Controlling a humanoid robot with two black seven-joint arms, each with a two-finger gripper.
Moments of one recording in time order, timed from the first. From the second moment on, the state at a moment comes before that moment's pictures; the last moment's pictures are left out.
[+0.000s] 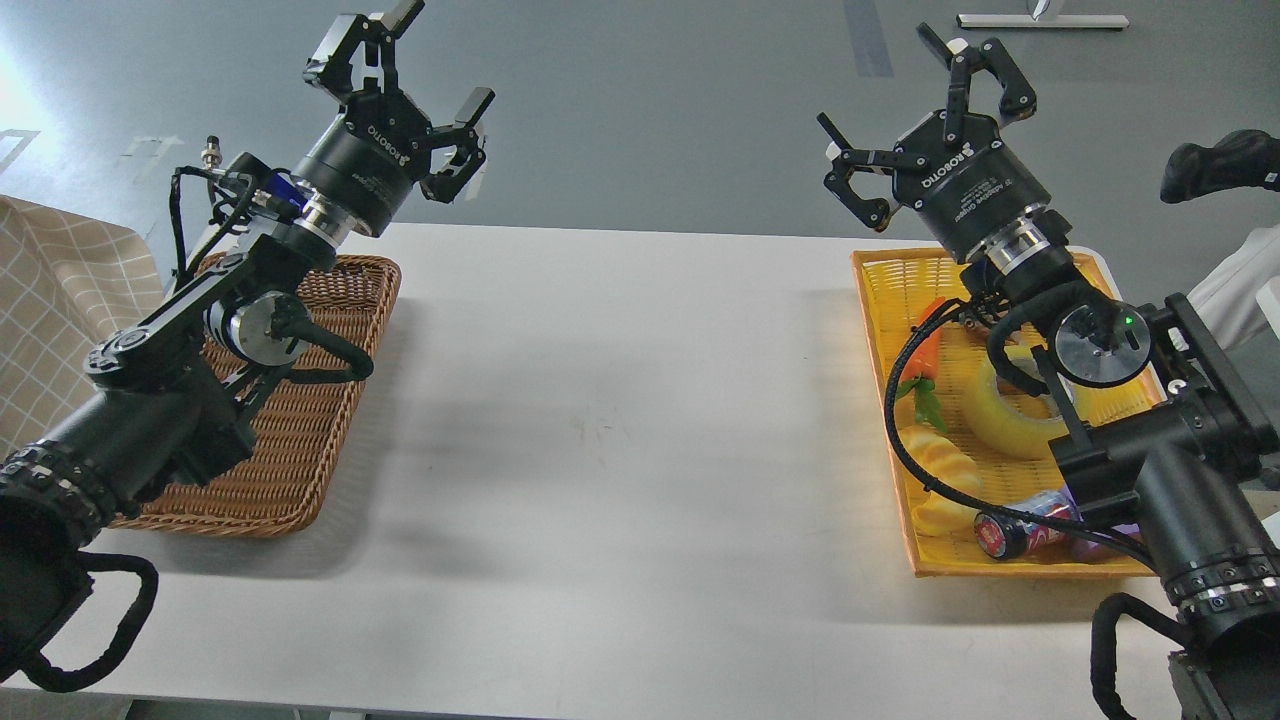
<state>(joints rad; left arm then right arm) -0.78 0.36 -0.81 -0.80 0.32 -0.49 -0.48 0.69 -0.06 1.34 0.91 -0.17 0.49 -0.21</state>
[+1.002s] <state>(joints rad) -0.79 0.35 -0.82 -0.79 0.32 -0.49 -0.48 0.68 -0.06 1.34 0.92 -0.17 0.49 -0.21</state>
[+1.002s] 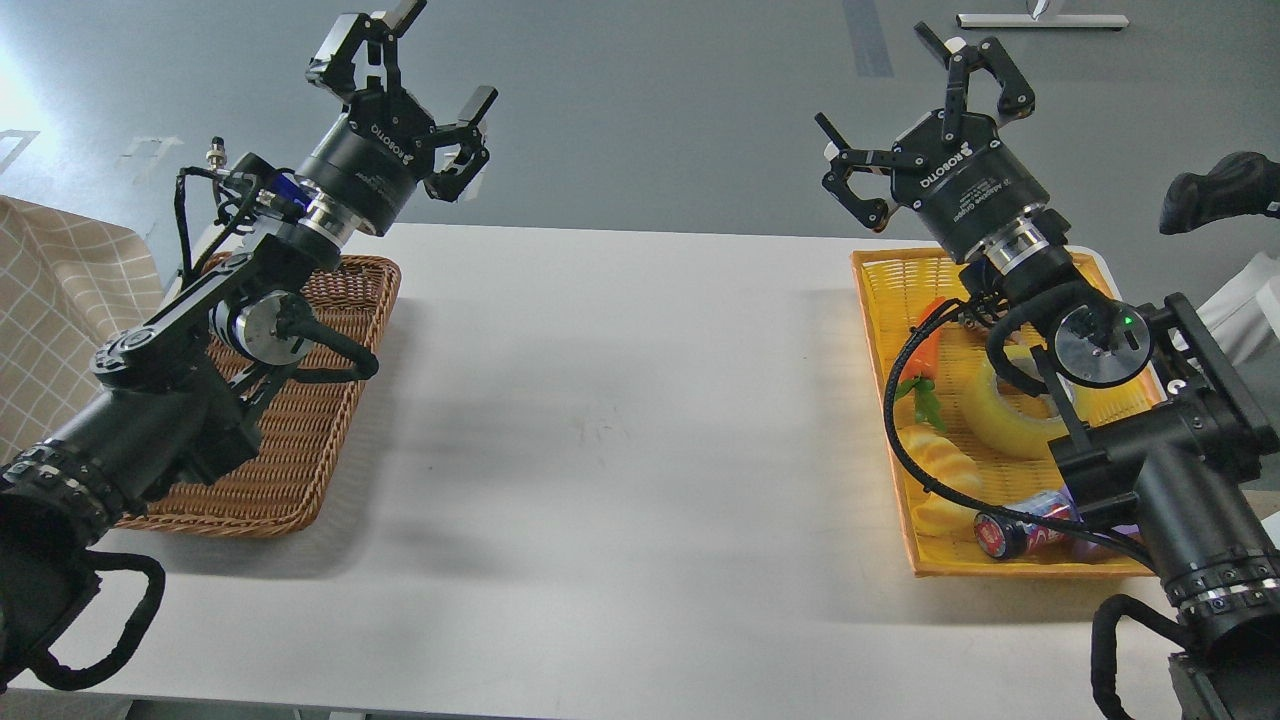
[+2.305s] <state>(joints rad) -0.79 0.35 -0.83 -0.80 0.32 -0.49 -0.49 0.69 -0.06 1.34 0.92 -0.17 0.49 -0.21</state>
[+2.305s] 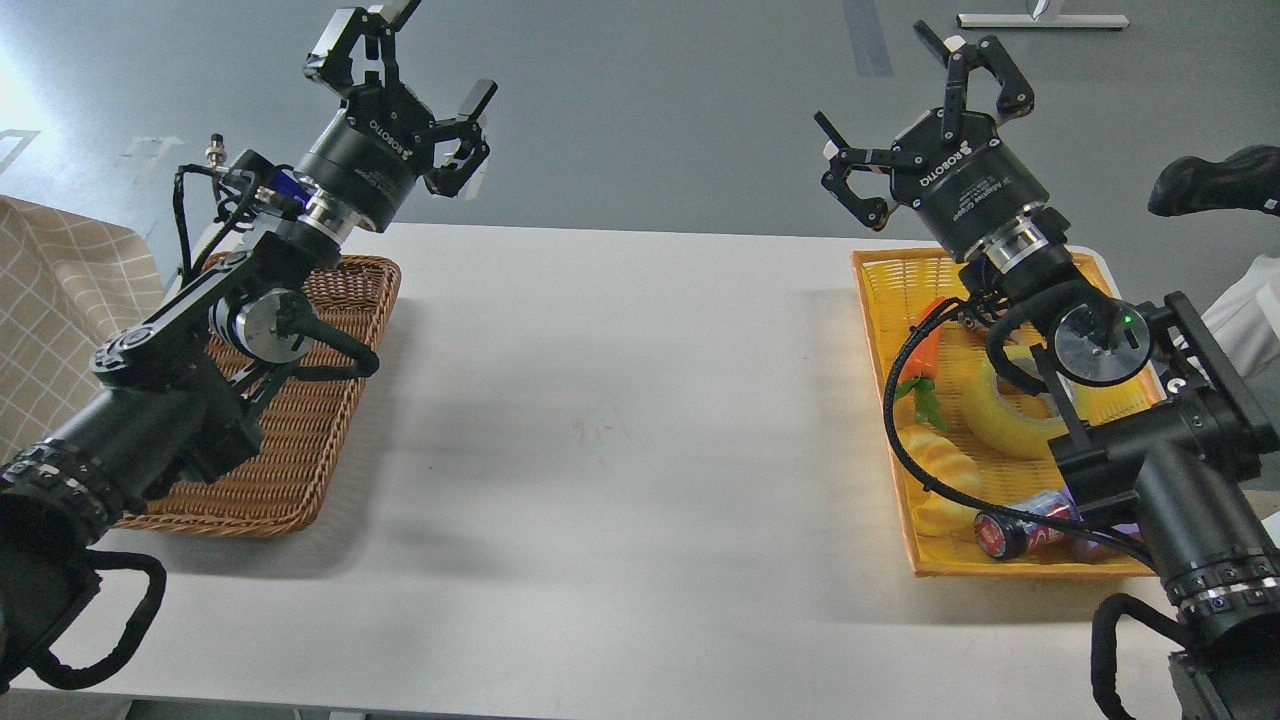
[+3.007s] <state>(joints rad) -0.79 0.35 -0.83 -0.81 0.32 -0.49 -0.49 0.76 -0.20 1.14 0.92 -0.23 0.49 -0.21</state>
